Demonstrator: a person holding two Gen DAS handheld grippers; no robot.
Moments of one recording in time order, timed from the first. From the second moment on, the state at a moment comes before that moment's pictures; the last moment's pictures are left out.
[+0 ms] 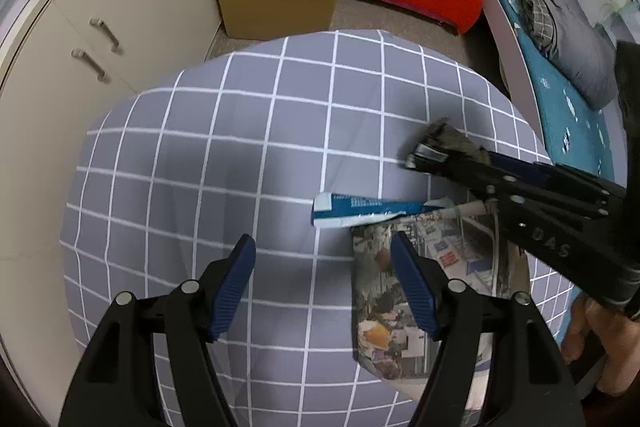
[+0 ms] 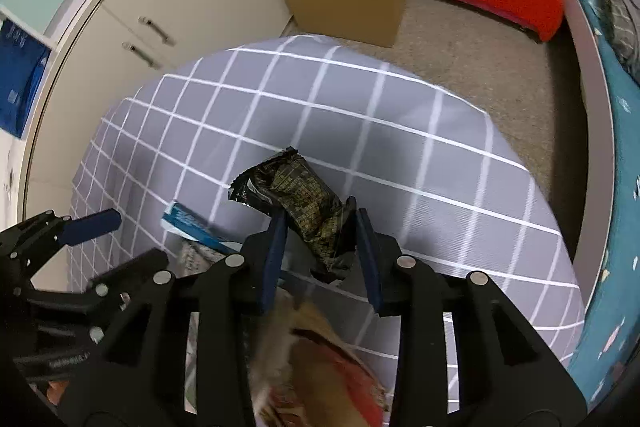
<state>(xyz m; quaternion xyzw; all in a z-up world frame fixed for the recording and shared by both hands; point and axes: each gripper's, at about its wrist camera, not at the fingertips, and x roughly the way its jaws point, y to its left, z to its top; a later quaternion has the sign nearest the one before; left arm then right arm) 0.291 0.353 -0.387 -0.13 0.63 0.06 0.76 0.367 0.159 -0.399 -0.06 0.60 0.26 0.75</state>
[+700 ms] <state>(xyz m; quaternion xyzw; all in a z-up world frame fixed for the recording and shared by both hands) 0.326 0.313 -0.395 0.06 0.61 -0.01 0.79 0.373 0.098 -0.396 0.03 0.61 0.22 0.76</state>
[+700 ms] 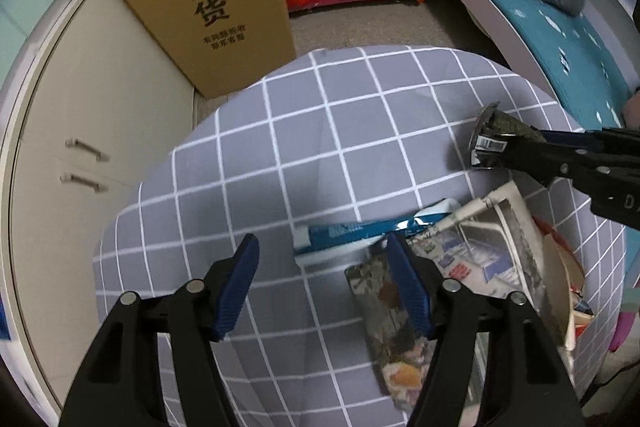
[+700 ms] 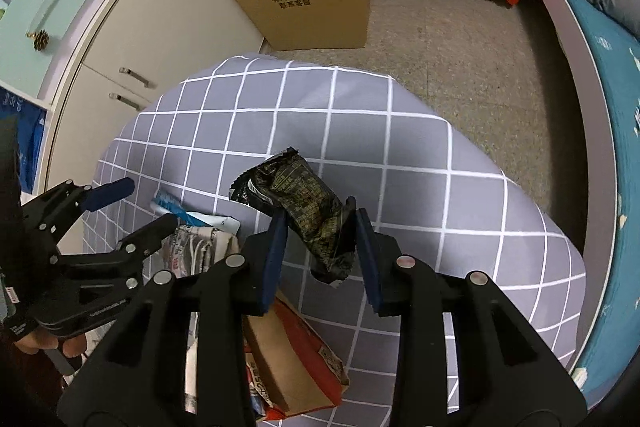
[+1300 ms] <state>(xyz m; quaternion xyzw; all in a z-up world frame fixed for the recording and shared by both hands) 0.328 0.285 -0.405 0.10 0.60 -0.07 0.79 0.366 0.076 -0.394 0.05 0.60 0.21 0.77</state>
